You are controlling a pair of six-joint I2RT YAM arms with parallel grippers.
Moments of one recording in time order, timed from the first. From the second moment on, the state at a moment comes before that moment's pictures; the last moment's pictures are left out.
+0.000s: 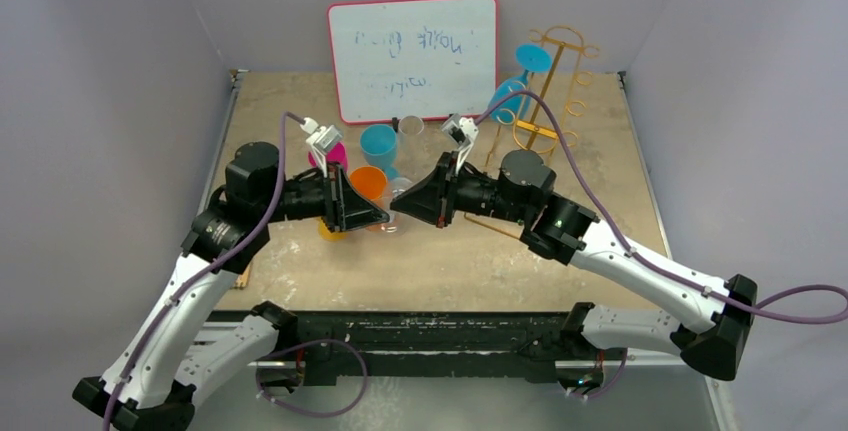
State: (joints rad) left arm -0.43 0.83 1.06 -0.55 0.81 -0.58; right arm 0.96 1.12 1.05 0.04 -0.34 0.59
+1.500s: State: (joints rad) left arm -0.51 0.86 1.02 -0.28 0.76 -0.67; right arm 0.96 1.02 0.82 0.30 -0.27 0.84
